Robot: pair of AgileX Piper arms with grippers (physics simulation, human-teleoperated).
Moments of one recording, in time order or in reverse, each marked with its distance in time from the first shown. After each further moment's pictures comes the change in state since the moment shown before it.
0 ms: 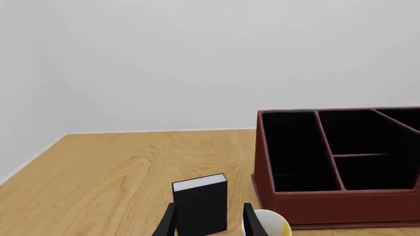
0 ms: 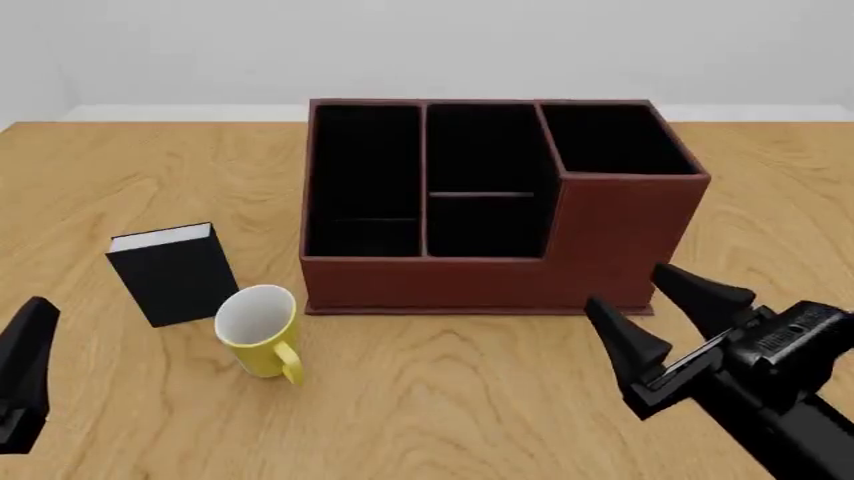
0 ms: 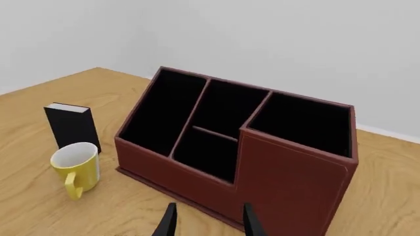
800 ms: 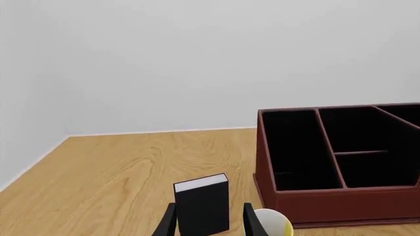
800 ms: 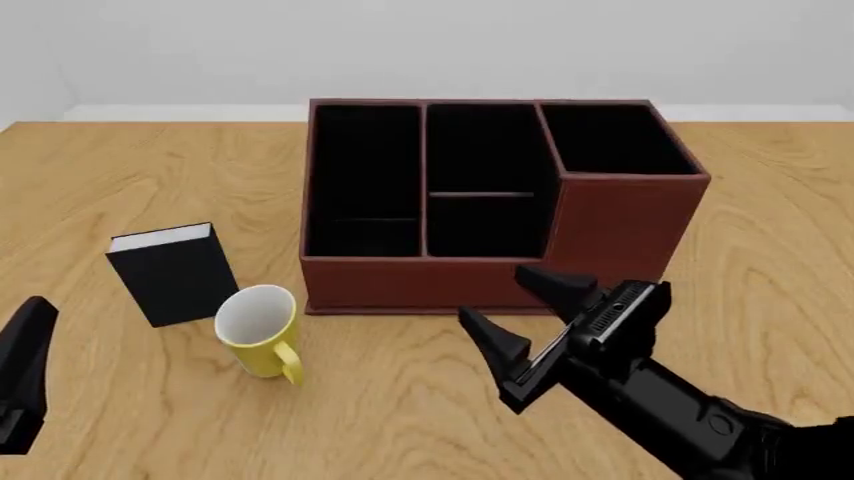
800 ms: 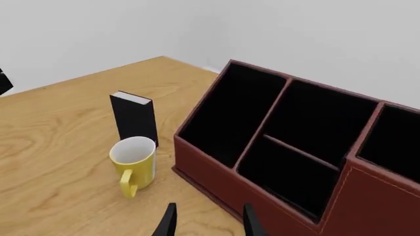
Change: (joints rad) left arm -0.002 0.000 -0.012 0.016 0.023; right arm 0.250 0.535 -0.172 -0.326 0.021
